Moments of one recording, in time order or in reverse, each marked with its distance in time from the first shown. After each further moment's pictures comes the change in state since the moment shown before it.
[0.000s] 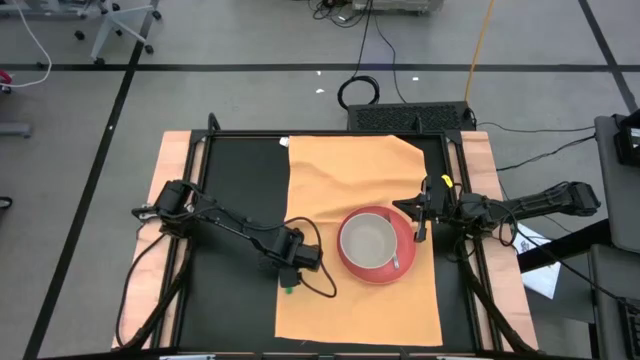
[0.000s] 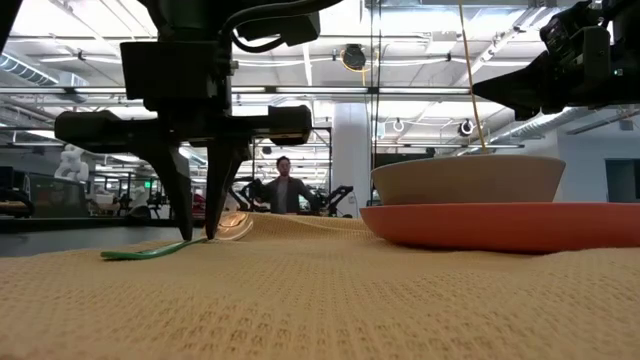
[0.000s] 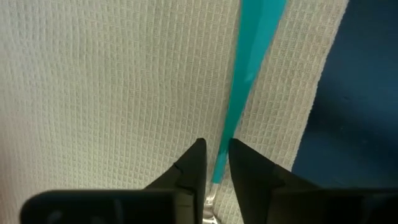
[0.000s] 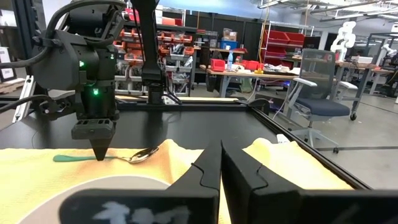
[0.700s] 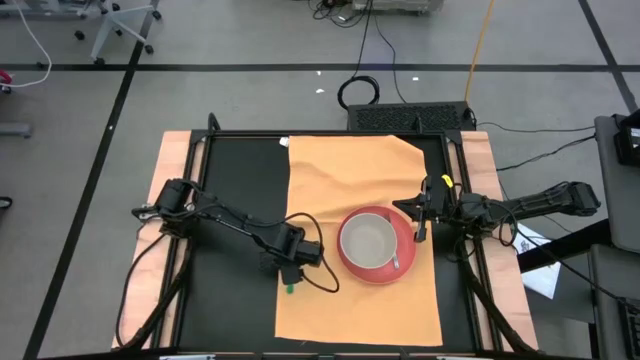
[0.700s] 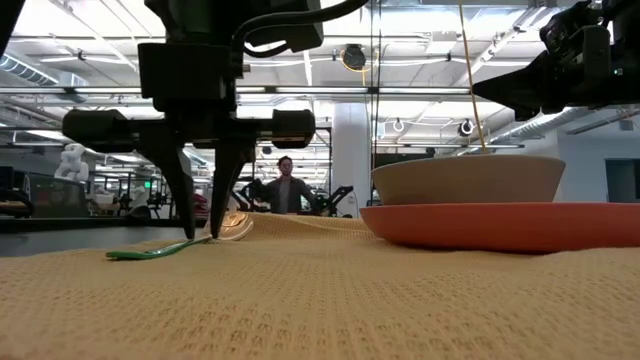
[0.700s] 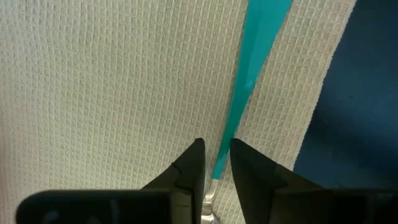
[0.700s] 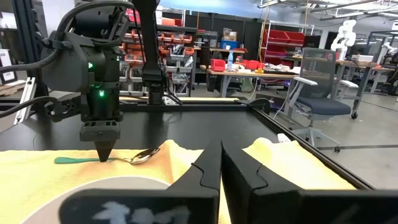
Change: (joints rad) left arm 0.023 -0.001 0.001 -0.001 0.032 -0.024; right arm 0.000 0.000 0.000 0.000 0.000 0.010
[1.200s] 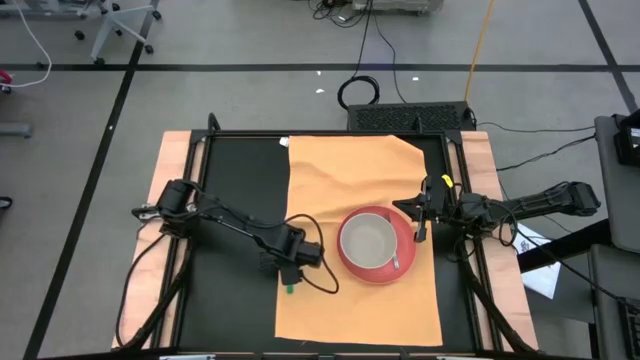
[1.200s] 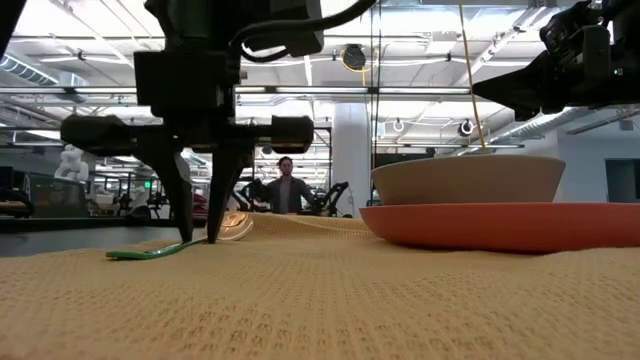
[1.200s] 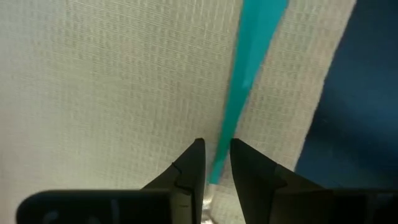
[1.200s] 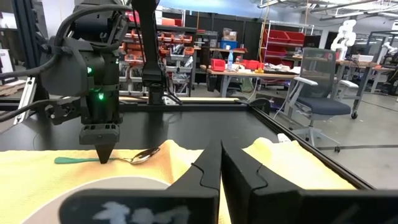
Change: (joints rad) left arm 0.000 0.015 0.000 -0.003 -0.001 0.011; right arm 0.000 0.000 0.000 0.000 0.000 0.000
